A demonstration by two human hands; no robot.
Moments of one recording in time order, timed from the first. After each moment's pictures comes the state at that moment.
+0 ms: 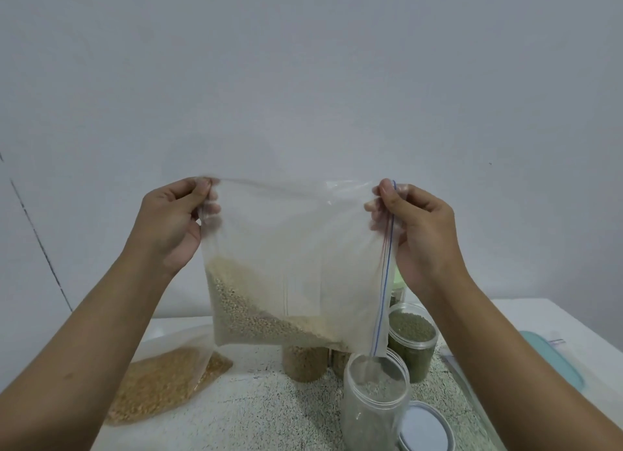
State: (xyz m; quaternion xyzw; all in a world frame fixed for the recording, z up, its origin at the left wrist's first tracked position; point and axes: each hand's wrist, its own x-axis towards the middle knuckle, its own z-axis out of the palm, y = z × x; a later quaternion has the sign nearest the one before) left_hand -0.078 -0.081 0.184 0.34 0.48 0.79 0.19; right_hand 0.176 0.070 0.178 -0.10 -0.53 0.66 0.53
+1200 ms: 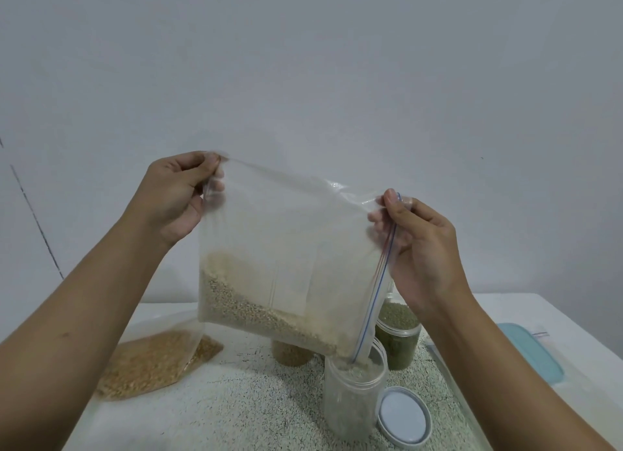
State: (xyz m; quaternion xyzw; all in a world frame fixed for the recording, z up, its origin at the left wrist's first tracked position) left_hand -0.048 -0.077 0.205 0.38 0.50 0.75 0.20; right_hand 0.210 0.060 0.159 -0.07 -0.46 0.72 0.51
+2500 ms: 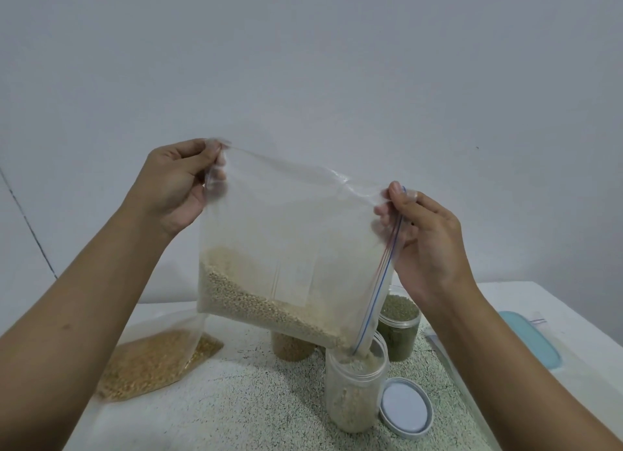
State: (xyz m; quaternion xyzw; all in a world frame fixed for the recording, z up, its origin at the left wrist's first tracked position) left_hand -0.039 -0.071 0.215 0.40 0.48 0.75 0.21; right_hand 0.215 0.060 0.159 -0.09 -0.43 0.73 0.52
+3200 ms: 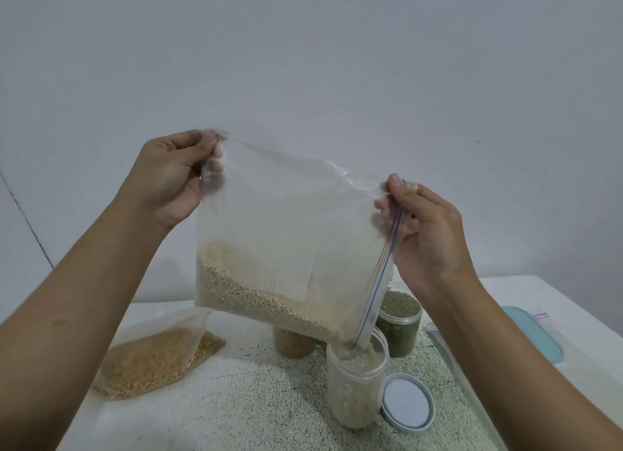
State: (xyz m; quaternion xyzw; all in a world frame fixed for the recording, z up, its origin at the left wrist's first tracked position) left_hand -0.038 -0.070 0.222 0.40 0.49 0.75 0.21; right_hand 0.216 0.060 0.164 -0.09 -0.44 0.73 0.52
